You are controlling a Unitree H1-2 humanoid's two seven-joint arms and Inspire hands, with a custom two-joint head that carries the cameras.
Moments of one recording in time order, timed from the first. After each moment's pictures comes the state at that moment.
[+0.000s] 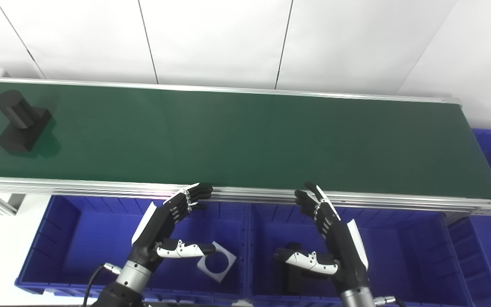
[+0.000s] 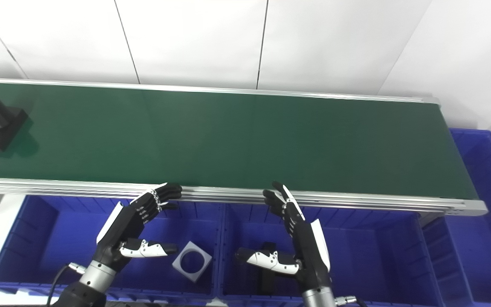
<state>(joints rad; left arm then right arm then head) 0.23 0.07 -0.10 0.12 -0.04 -0.43 -0.32 0.37 -0.03 0.19 -0.20 -0.13 -0.18 0.07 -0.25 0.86</state>
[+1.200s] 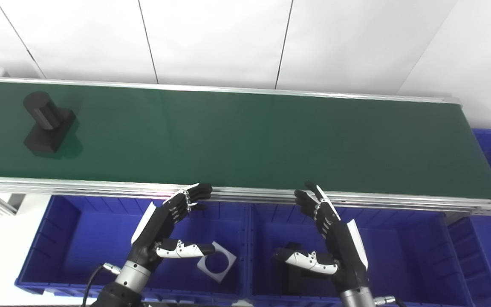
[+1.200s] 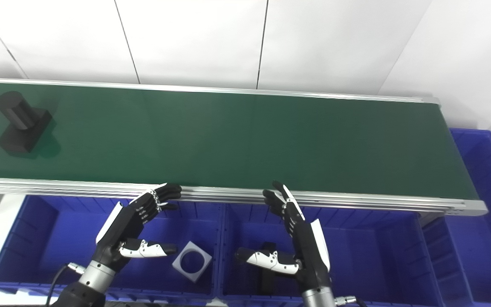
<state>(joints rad) 0.23 0.07 -0.10 0.12 -0.04 -0.43 -0.32 0.37 -0.03 0.19 -0.20 -0.13 -0.18 0.07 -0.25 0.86</state>
